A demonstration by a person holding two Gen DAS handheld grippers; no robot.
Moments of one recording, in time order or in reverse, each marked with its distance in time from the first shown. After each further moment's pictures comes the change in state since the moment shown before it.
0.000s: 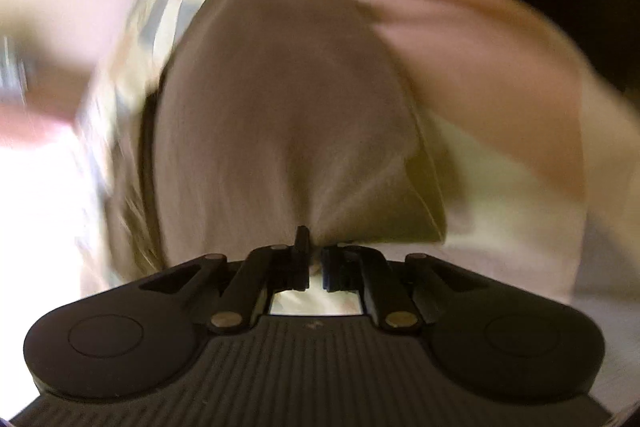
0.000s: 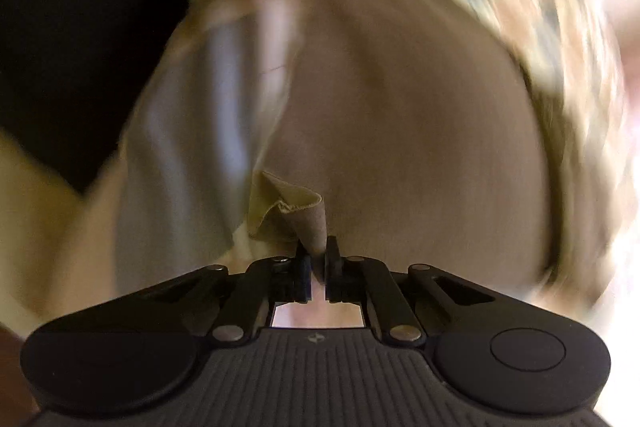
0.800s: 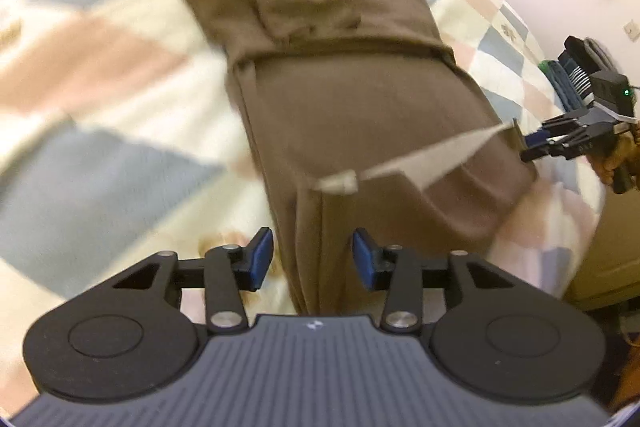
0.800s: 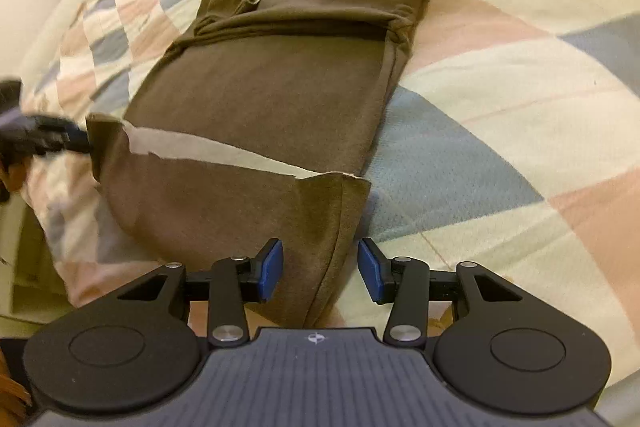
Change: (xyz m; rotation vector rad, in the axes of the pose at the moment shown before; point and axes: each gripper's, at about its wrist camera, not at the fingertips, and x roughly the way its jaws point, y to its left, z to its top) left arm 0.012 0.141 -0.085 -1.488 -0.067 -0.149; right arm 0.012 -0.134 -0.089 1.266 -0.155 0.081
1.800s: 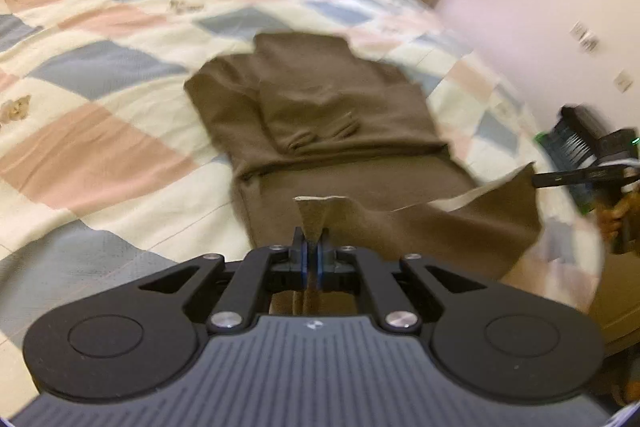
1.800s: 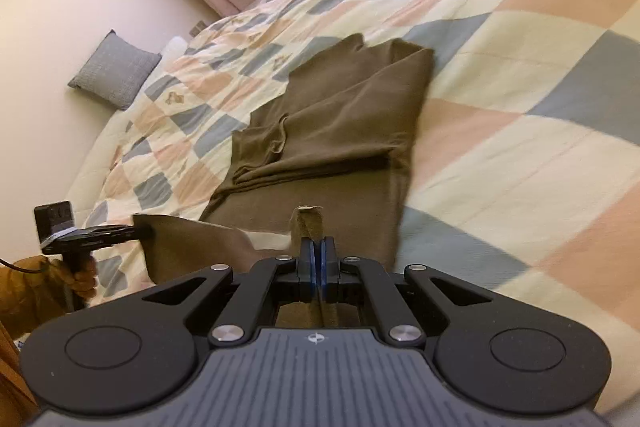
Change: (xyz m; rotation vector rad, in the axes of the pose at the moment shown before) left arm 0.011 0.019 0.034 -0.066 -0.172 -0.009; right arm -0.044 -0.025 0.009 0.216 -0.339 0.177
